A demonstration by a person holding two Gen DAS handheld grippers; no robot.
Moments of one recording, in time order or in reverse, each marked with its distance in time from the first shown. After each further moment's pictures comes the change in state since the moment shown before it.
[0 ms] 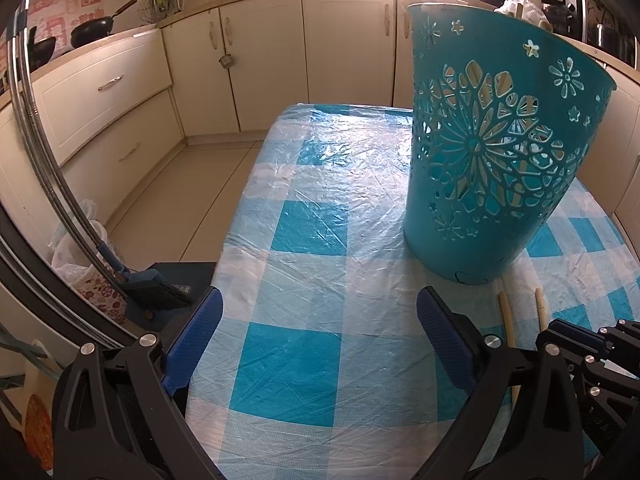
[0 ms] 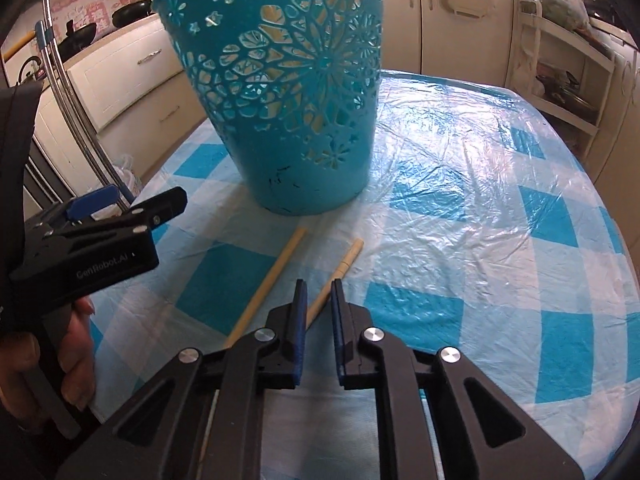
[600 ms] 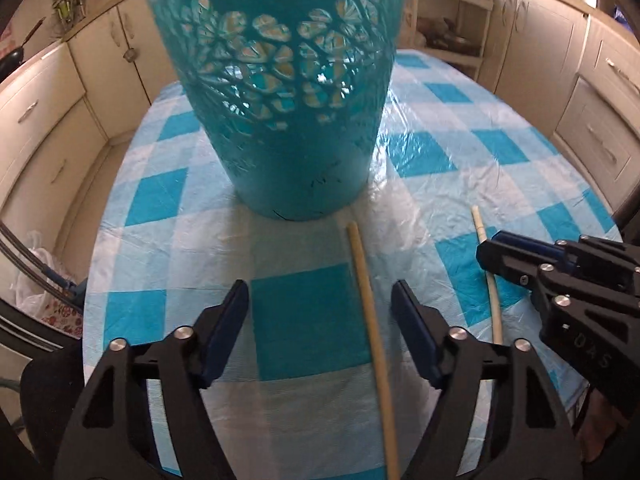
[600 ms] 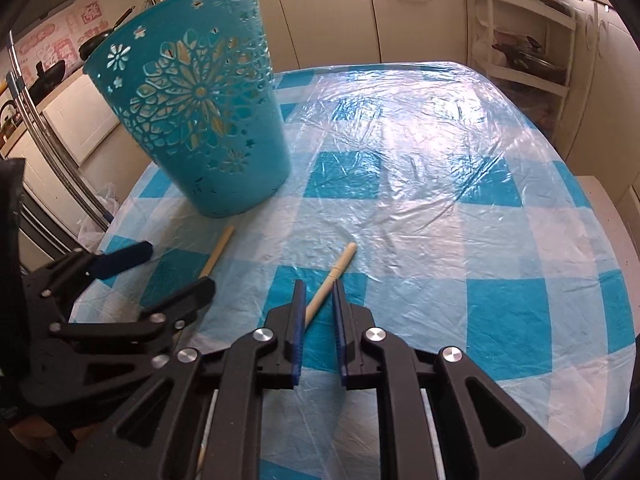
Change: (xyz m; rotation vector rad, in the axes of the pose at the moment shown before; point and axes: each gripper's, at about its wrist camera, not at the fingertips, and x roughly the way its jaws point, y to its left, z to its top) left arm -0.005 -0.092 -0.019 0.210 0.152 -0.193; right arm -0.015 -0.048 -0.010 0.145 -0.006 0.000
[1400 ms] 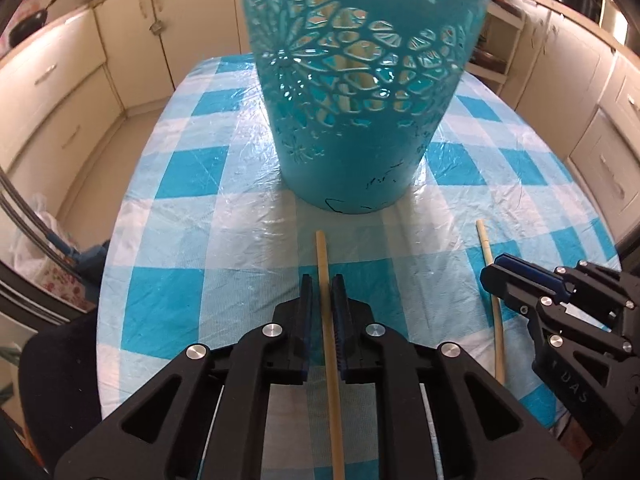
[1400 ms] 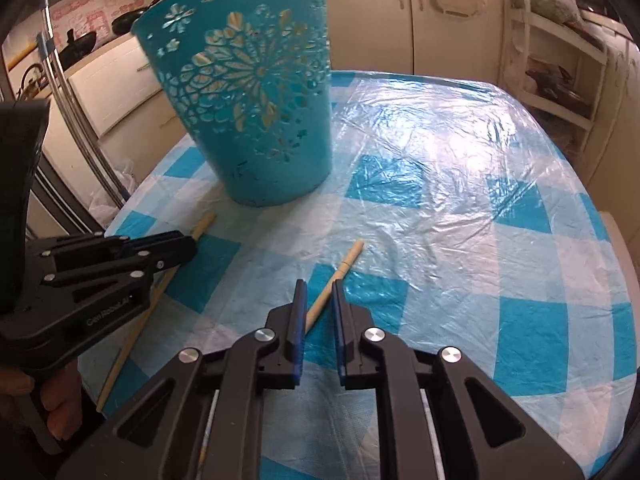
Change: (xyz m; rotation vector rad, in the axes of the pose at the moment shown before) left arm -0.002 0.033 -0.005 -0.101 0.037 0.007; right arm 0.009 0.020 -0.002 -0.128 -0.007 0.028
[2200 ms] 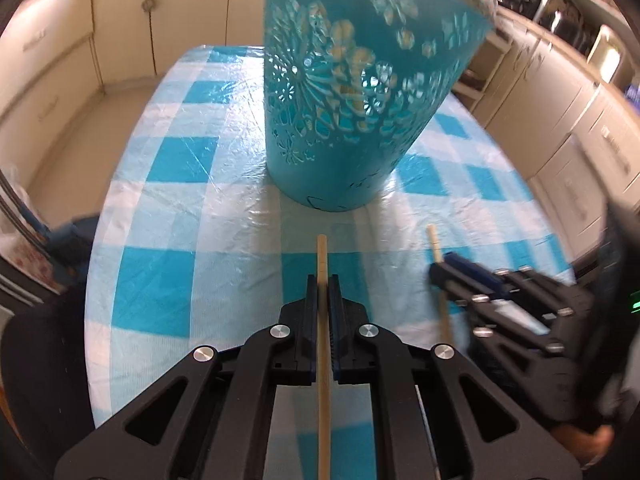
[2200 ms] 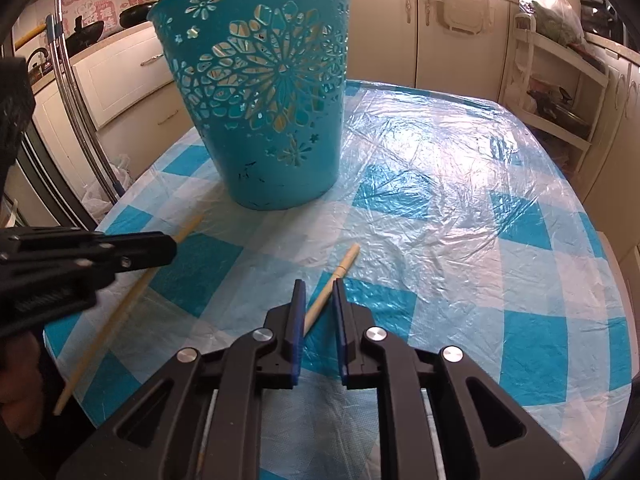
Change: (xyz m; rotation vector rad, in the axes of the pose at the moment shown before) left arm -0.029 0.022 0.002 -0.118 0.028 -0.202; right arm 0.003 0.013 -0.002 -0.059 -0.043 -0.043
